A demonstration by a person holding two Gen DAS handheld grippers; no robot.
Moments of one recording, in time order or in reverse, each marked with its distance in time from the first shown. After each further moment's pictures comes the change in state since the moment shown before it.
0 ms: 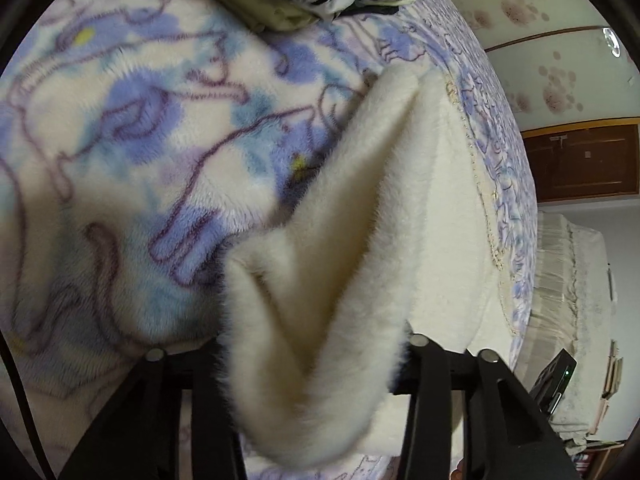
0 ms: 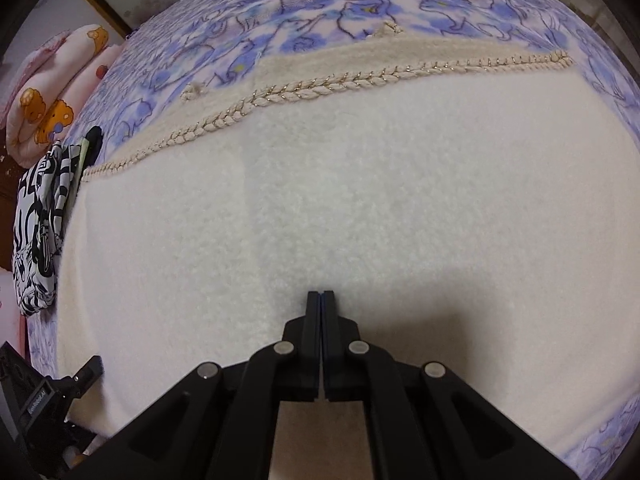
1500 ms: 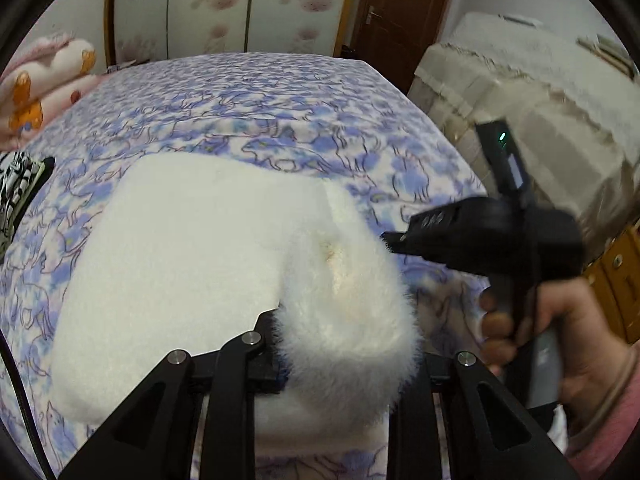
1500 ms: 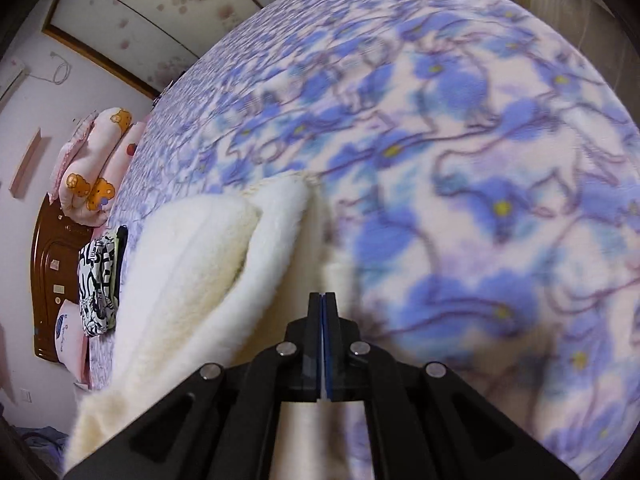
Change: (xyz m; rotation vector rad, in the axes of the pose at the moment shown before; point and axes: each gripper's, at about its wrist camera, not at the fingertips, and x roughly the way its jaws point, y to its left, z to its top) left arm 0.091 -0.402 -0.374 0.931 -0.243 0.087; right arm -0.095 -0.305 0.085 0.074 -0.084 0.281
